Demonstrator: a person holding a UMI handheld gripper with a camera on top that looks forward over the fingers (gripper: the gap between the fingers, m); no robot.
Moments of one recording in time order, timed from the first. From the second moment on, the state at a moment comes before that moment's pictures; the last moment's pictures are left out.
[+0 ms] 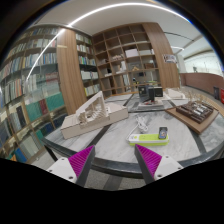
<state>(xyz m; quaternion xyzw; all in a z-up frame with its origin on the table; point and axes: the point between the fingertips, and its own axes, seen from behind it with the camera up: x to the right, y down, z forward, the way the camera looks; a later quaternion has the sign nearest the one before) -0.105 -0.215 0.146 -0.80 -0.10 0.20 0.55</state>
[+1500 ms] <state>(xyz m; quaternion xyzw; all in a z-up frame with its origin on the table) 0.111 0.001 0.186 -0.78 -0.01 0.03 0.63</state>
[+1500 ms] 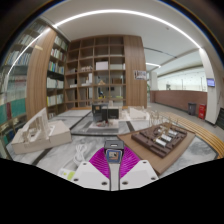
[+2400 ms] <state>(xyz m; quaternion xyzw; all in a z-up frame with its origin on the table) 0.083 -0.116 0.070 -0.85 -0.03 0.07 0.52</state>
